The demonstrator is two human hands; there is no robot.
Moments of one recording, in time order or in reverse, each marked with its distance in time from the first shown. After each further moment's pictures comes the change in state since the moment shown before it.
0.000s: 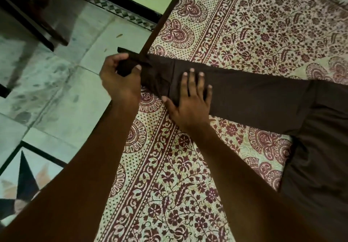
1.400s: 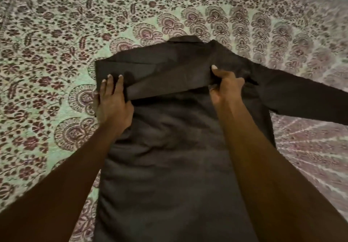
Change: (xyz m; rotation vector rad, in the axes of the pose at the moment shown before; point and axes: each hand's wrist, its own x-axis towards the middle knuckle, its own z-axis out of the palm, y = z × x) left_hand -0.380 0.001 0.297 0.965 -0.778 0.650; right_hand -0.183 0.517 -0.222 1.935 0.969 0.985
